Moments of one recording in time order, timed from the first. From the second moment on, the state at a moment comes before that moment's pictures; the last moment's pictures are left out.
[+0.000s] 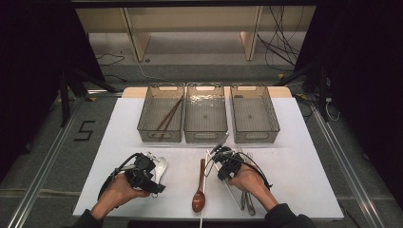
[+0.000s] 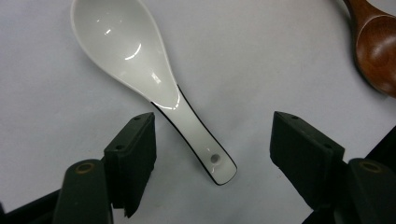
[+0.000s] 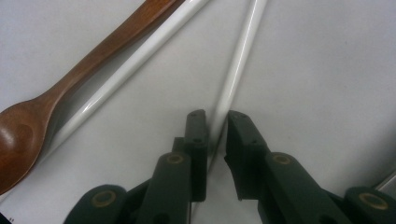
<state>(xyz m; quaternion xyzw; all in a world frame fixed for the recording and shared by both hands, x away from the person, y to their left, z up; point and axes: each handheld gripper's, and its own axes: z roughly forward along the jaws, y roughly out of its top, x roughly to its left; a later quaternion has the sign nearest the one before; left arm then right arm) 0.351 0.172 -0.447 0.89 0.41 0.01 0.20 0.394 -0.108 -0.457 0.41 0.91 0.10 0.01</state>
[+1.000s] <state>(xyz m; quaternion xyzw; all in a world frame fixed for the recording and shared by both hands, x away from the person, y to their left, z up) 0.353 0.173 -0.446 0.89 0.41 0.01 0.21 0.407 -0.099 -0.452 0.39 0.91 0.12 0.02</state>
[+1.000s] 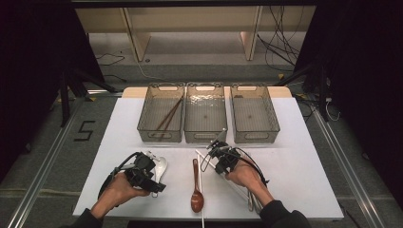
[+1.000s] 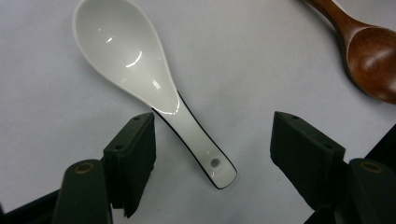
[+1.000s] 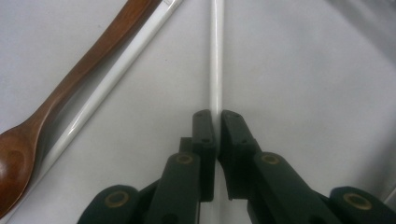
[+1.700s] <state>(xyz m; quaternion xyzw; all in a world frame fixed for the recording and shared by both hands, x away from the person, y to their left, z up) 0.358 0.162 -0.421 0.88 0.36 0.05 0.29 0.386 -0.108 -0.410 0.32 0.93 0.17 0.04</state>
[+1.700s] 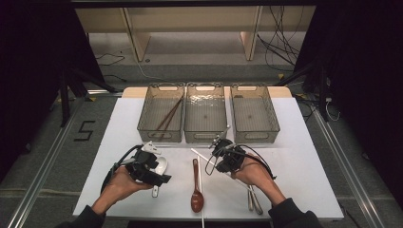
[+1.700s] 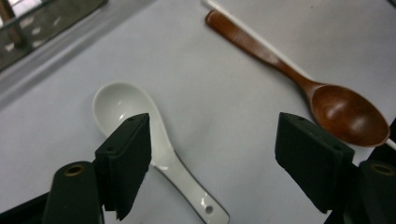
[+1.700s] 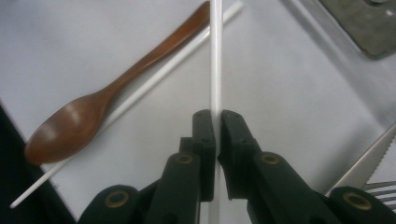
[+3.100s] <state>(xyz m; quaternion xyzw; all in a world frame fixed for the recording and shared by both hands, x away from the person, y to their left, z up) 0.354 0.104 -0.425 0.96 0.11 0.01 0.26 0.333 -0.076 -0.392 0.14 0.97 0.19 0.01</state>
